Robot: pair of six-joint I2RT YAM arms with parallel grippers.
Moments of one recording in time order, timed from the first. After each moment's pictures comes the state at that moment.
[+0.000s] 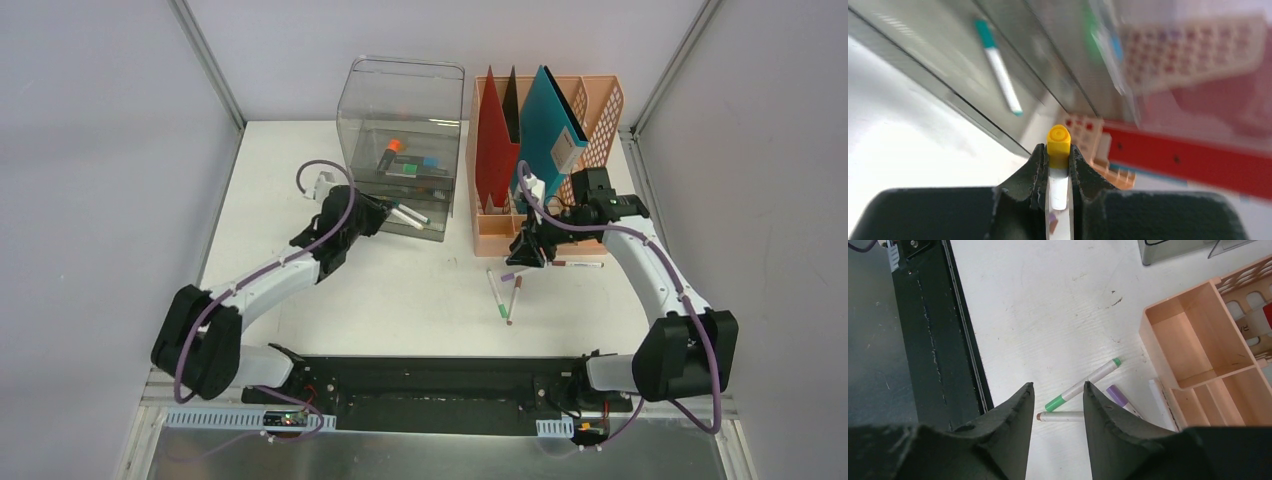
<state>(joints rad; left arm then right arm) -0.55 1.28 0.74 0.13 -0.21 -1.27 0.16 1.33 1.10 -0.97 -0.95 -0.79</state>
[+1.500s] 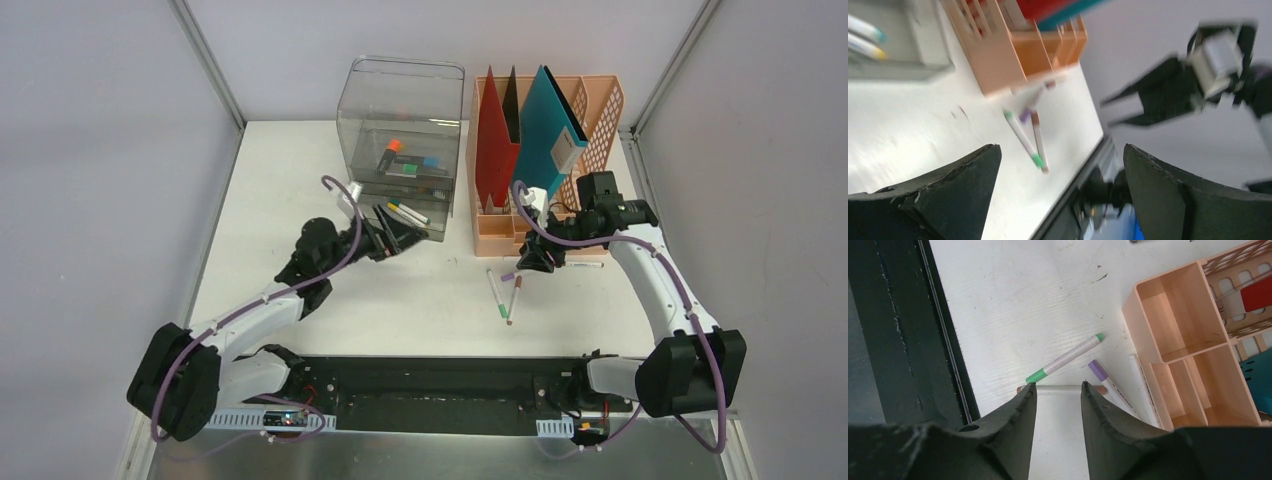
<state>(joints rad) -0.47 1.11 0.48 0.56 0.41 -1.02 0.15 1.26 1.10 -1.05 -0.83 -0.95</state>
